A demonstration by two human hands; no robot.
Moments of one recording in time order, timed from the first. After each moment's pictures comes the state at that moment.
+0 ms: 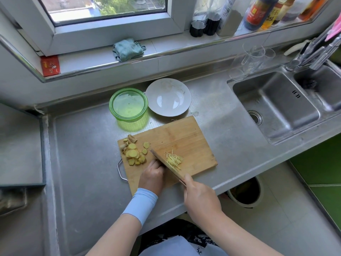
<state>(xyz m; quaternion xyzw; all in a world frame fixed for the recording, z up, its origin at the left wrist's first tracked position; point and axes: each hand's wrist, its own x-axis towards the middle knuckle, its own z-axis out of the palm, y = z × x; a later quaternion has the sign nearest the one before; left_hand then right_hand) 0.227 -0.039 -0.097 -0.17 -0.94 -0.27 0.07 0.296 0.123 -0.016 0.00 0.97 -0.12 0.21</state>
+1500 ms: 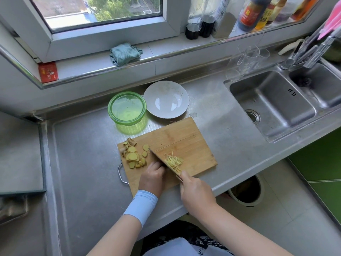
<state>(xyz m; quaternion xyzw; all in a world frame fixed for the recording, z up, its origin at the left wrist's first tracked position) 0.226 -0.042 -0.099 -0.17 -0.94 -0.30 0.08 0.278 0.115 -0.018 0.00 0.96 -0.16 0.22</state>
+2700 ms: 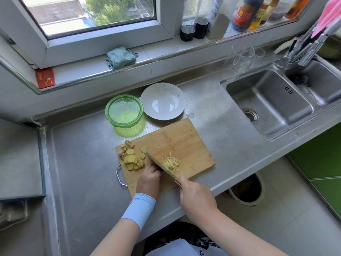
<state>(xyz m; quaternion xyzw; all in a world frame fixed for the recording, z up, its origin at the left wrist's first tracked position) 0.228 -0.045 -0.099 -0.17 -0.95 -0.27 0.06 0.292 0.119 -0.023 -0.01 0.97 -0.16 0.19</state>
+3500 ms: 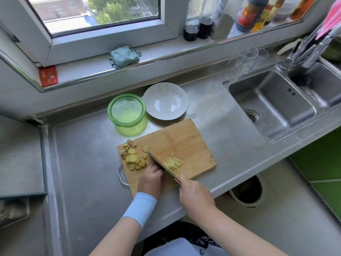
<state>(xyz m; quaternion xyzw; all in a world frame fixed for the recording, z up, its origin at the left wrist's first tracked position) 0.227 -0.046 -0.101 -0.17 -0.94 -0.29 0.07 0.281 0.109 -0.021 0.01 0.96 -0.14 0.22</state>
